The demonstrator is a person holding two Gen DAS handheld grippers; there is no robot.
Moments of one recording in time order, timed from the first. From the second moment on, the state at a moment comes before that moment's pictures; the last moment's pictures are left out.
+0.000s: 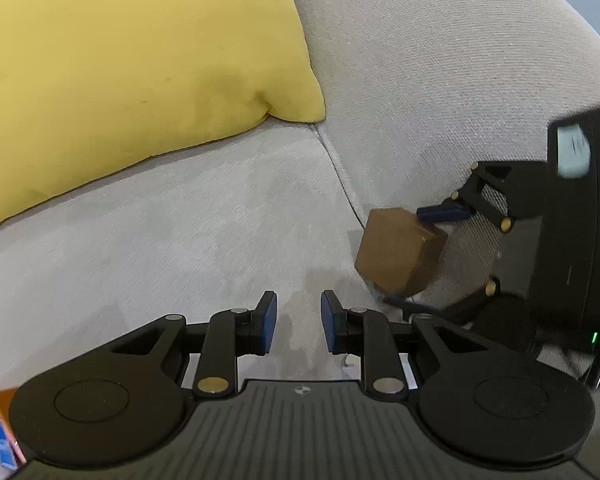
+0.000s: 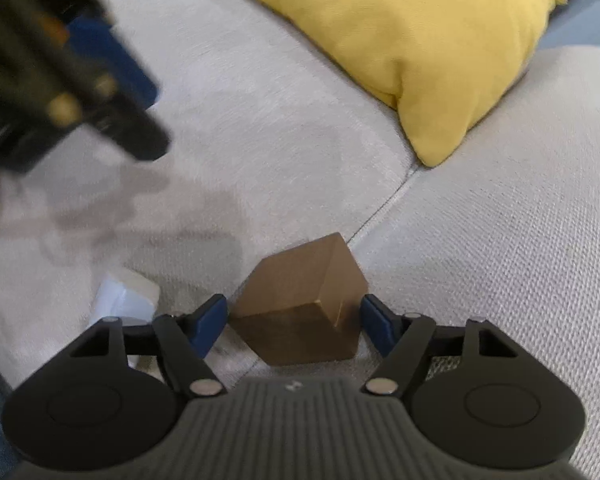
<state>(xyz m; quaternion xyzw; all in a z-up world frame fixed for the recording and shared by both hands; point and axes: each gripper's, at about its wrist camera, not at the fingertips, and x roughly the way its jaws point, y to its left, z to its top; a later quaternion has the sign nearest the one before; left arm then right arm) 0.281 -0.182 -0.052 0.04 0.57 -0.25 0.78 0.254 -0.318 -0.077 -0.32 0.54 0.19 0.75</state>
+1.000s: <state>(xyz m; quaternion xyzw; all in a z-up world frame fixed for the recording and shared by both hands) 0.246 -0.137 -0.015 0.03 0.55 -0.22 0.81 0.255 -0.296 -0.043 -0.12 0.52 0.27 0.80</state>
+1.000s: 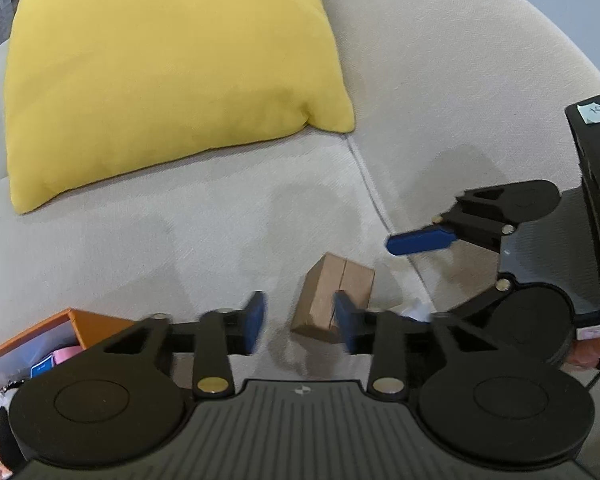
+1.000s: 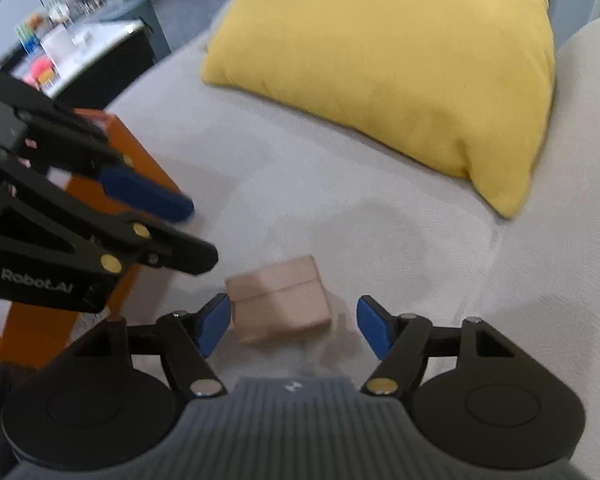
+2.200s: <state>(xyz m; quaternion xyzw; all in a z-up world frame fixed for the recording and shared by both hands) 0.234 -0.202 -0.065 0.16 0.54 -0.25 0.79 0.217 -0.316 -0.095 -0.12 0.63 0.21 0.74</state>
